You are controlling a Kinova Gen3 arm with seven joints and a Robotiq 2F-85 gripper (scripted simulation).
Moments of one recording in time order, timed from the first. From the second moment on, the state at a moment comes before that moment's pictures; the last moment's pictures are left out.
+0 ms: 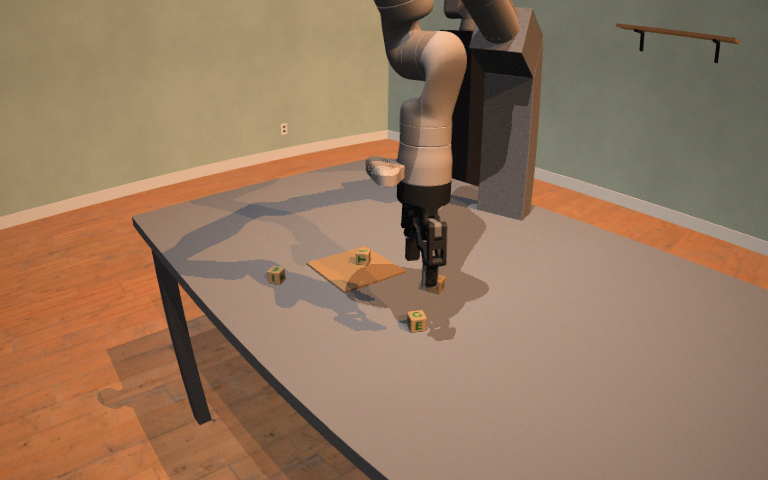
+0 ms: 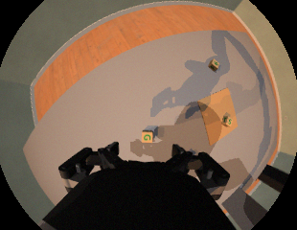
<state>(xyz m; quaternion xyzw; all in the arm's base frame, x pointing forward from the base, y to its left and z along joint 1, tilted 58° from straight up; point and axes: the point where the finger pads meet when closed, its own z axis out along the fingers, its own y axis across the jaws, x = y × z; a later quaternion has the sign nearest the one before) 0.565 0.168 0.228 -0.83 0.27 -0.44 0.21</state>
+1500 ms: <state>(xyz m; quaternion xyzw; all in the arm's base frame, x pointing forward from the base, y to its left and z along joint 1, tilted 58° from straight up) 0.566 0.167 0.227 -0.83 0.27 -0.44 0.21</state>
